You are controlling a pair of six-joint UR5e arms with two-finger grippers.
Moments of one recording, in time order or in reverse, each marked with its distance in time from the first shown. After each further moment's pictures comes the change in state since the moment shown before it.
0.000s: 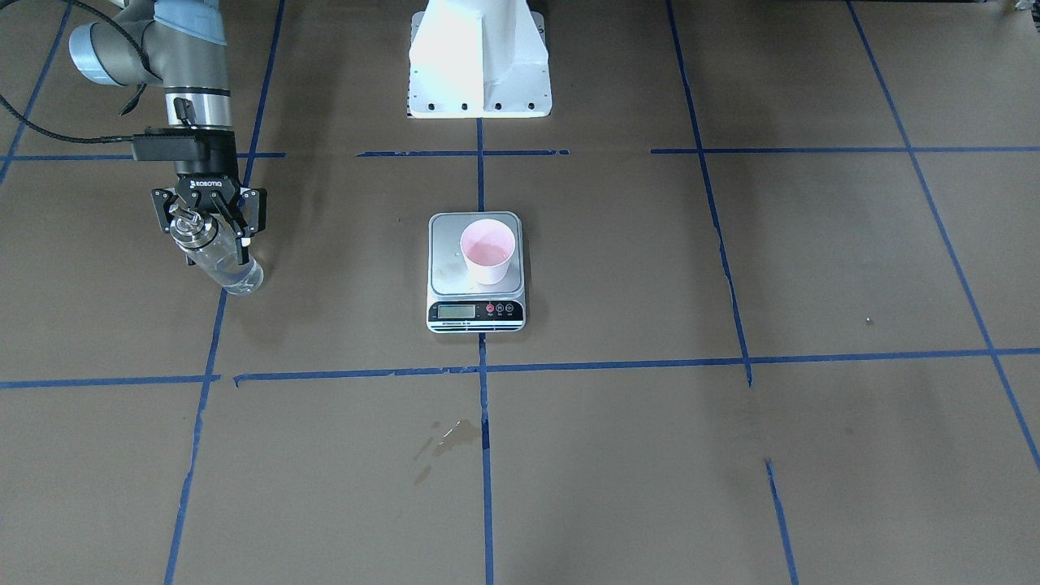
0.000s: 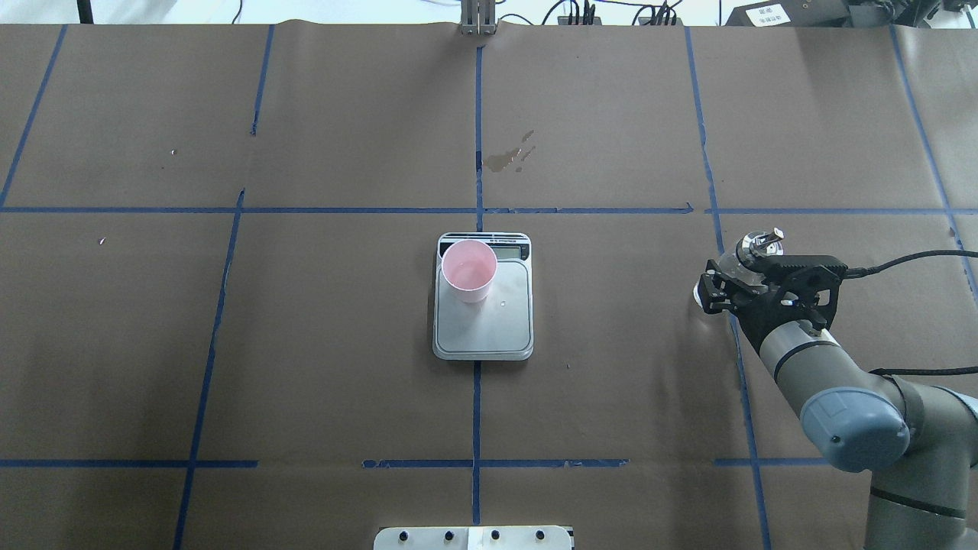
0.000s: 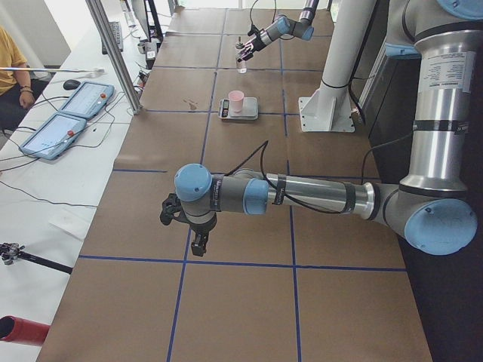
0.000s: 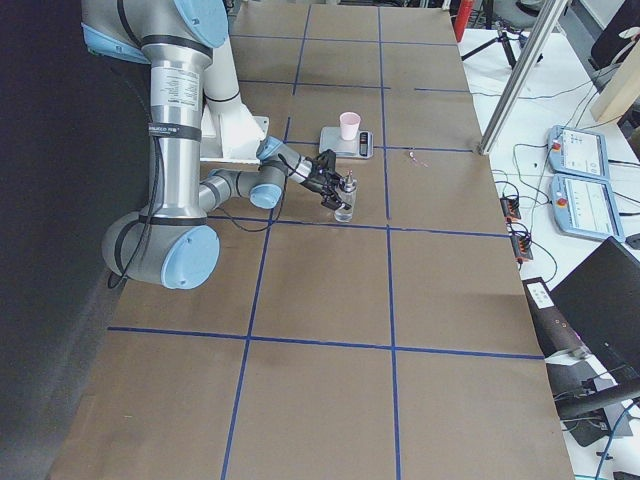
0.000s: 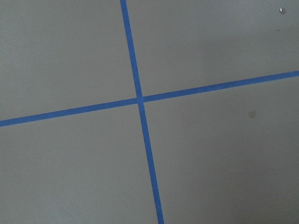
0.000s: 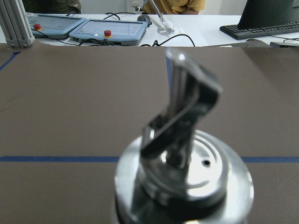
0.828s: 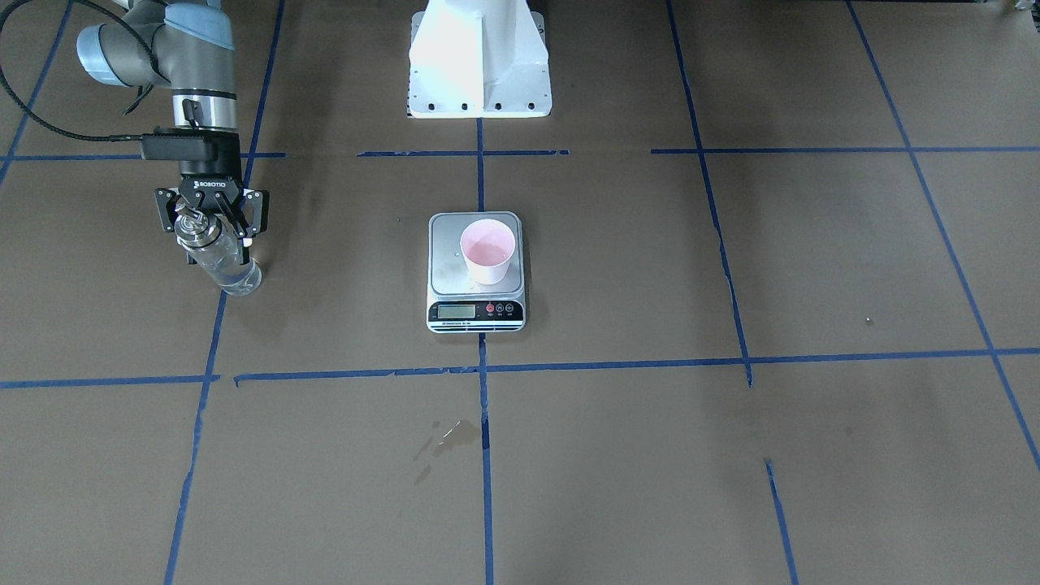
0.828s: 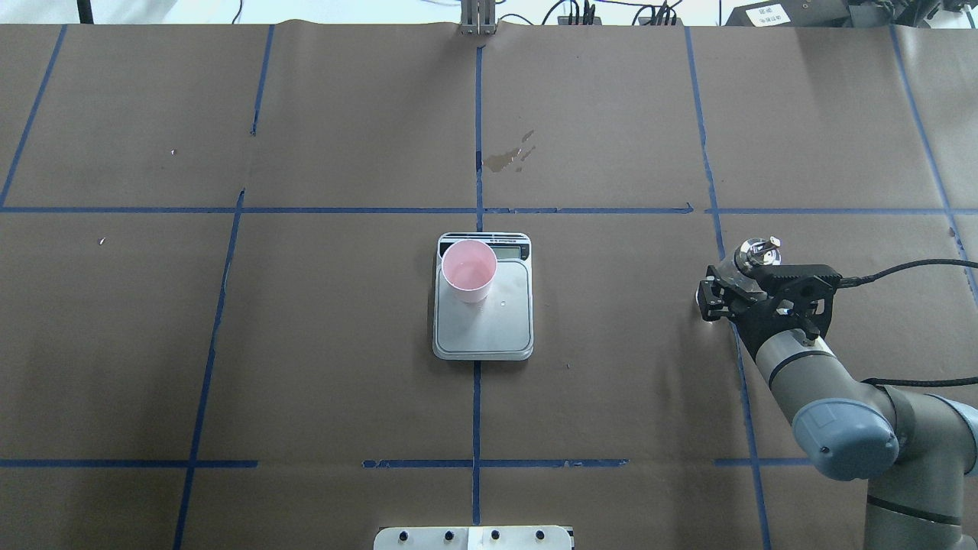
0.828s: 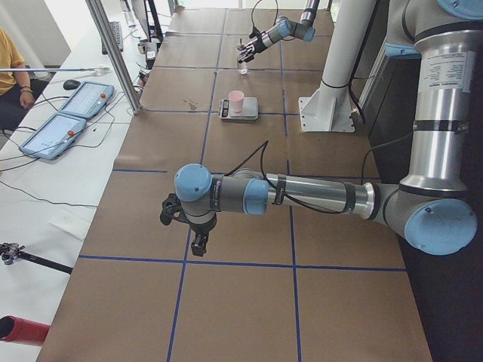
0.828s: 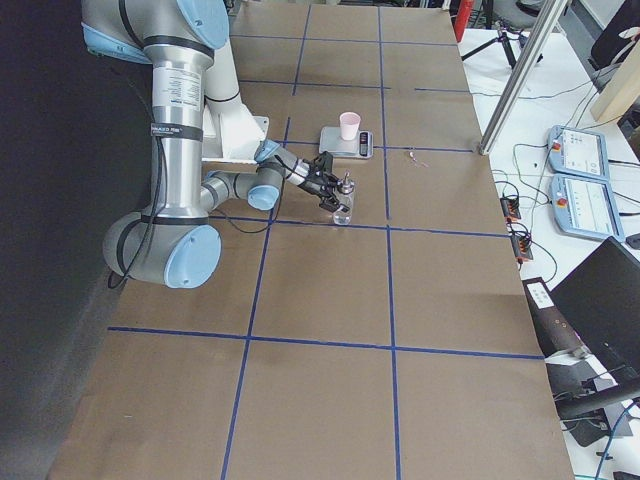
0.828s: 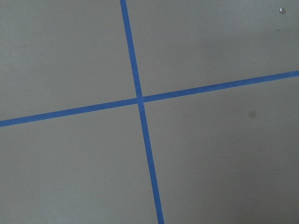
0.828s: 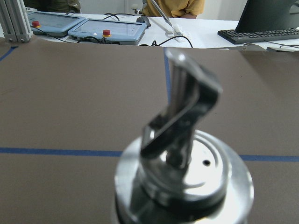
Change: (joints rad) left arm 0.000 0.000 0.000 0.001 0.000 0.001; right arm -0.020 0.000 -0.015 -0.011 -0.032 0.000
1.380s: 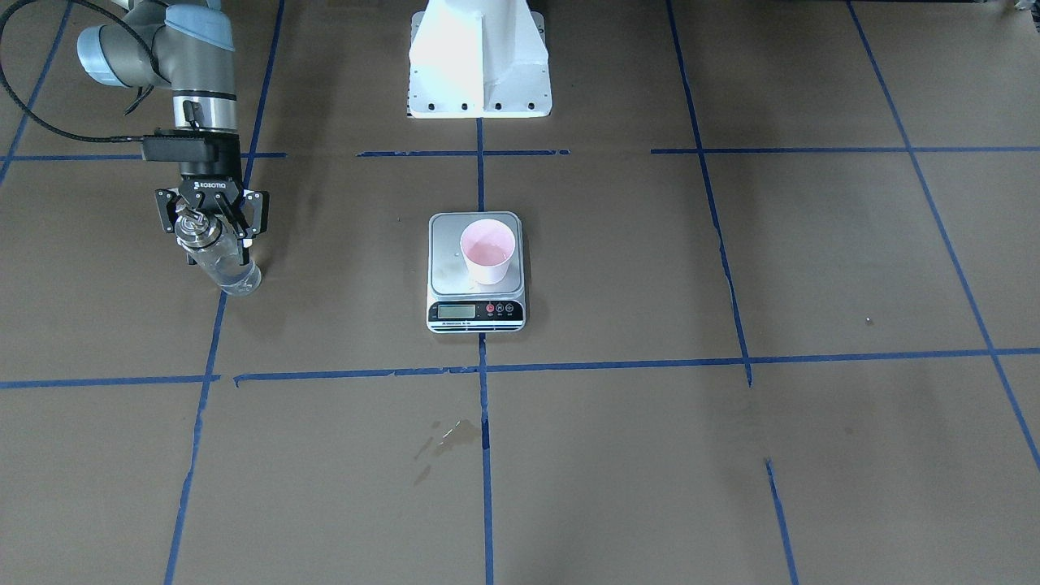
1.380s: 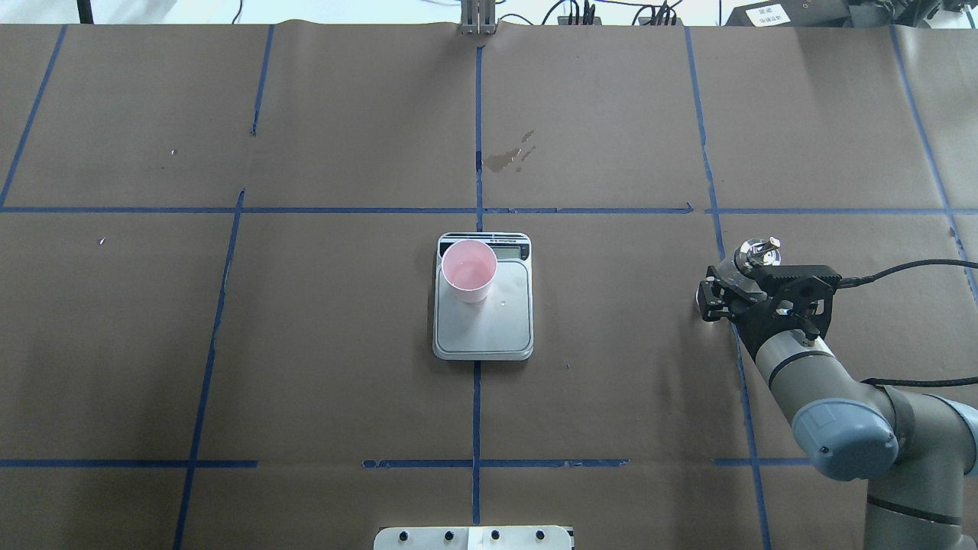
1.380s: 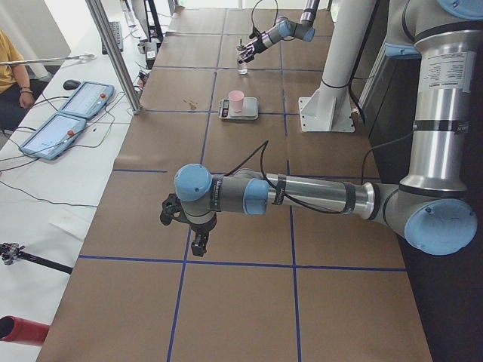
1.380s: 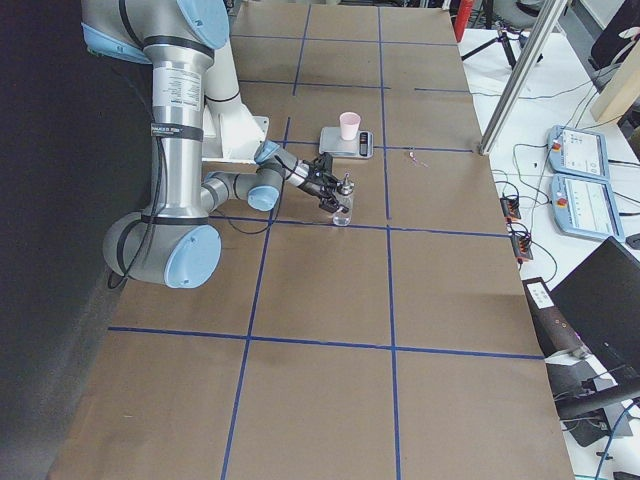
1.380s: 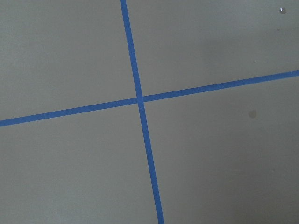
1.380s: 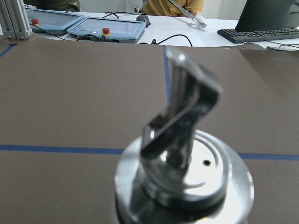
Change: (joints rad) left arm 0.000 0.000 0.000 0.001 0.000 0.000; right arm -0.001 0.000 -0.006 0.000 0.000 -0.001
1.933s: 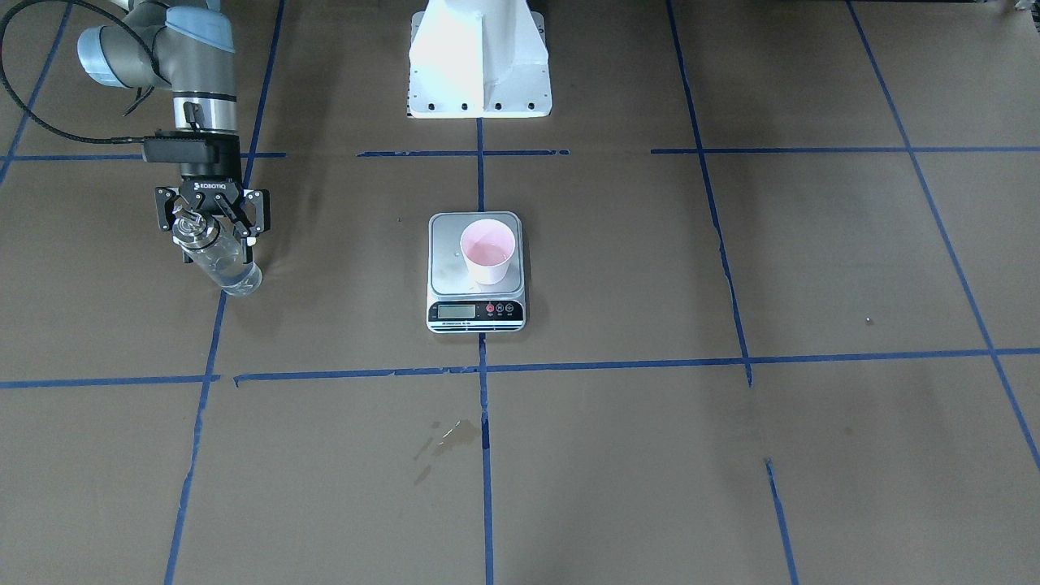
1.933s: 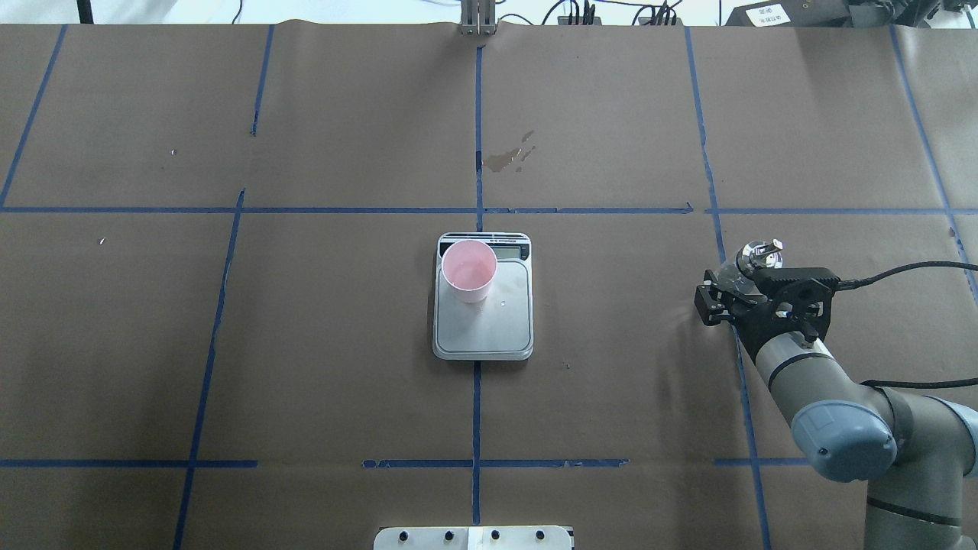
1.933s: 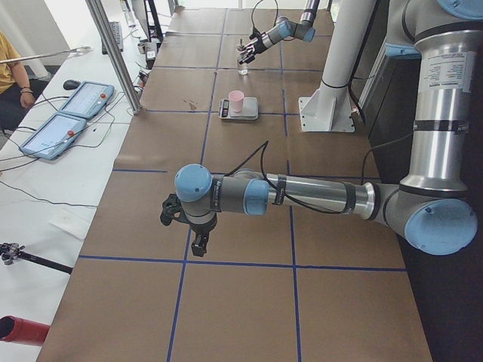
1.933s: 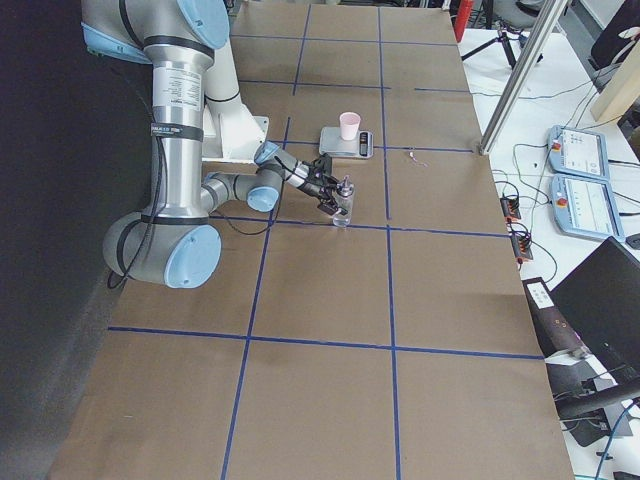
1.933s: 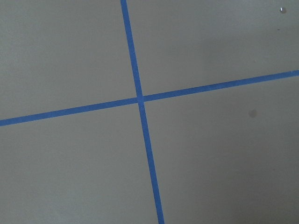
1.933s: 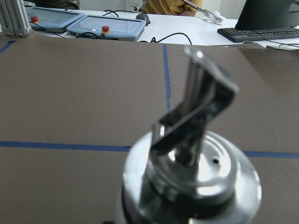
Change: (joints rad) left arm 0.000 0.001 0.000 0.000 0.000 0.000; right arm -0.004 -0.001 -0.003 0.000 0.000 0.000
